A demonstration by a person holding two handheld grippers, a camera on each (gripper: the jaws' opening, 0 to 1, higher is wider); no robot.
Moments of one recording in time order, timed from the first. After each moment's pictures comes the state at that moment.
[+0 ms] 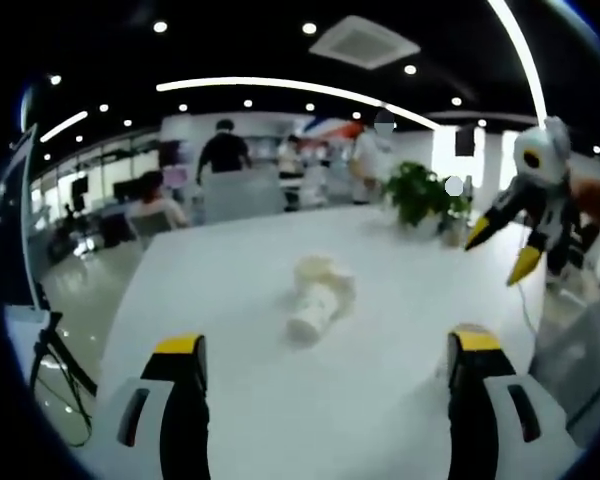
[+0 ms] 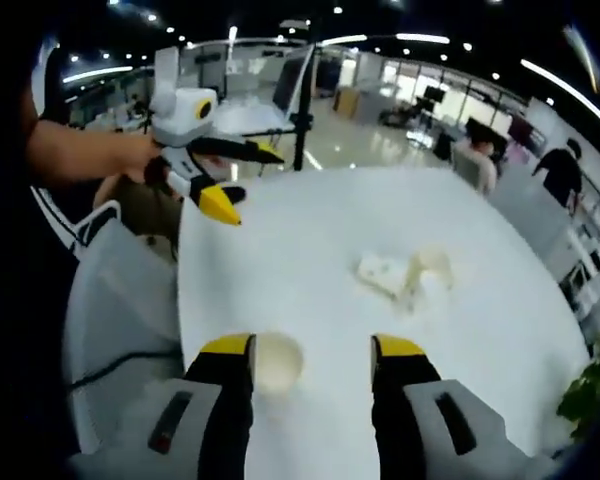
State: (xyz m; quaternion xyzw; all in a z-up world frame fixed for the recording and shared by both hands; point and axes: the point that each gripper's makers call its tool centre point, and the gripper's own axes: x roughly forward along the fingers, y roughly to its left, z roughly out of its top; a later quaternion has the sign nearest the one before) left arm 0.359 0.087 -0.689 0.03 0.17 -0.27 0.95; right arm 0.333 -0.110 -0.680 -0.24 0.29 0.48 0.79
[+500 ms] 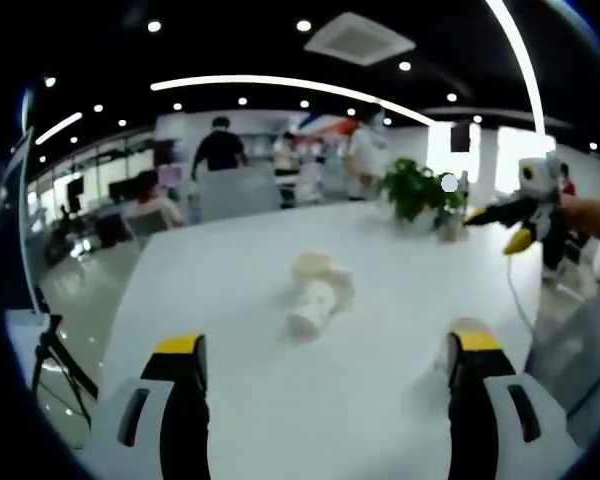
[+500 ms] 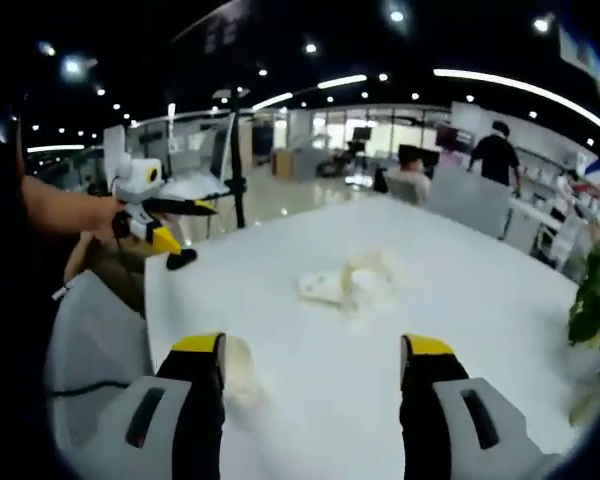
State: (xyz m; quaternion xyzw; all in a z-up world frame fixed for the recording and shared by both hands) left arm 0.354 0.094 -0.694 0.03 0.18 -0.28 0.94; right arm 0.351 -0.180 -0.683 -0.11 0.20 0.41 0.88
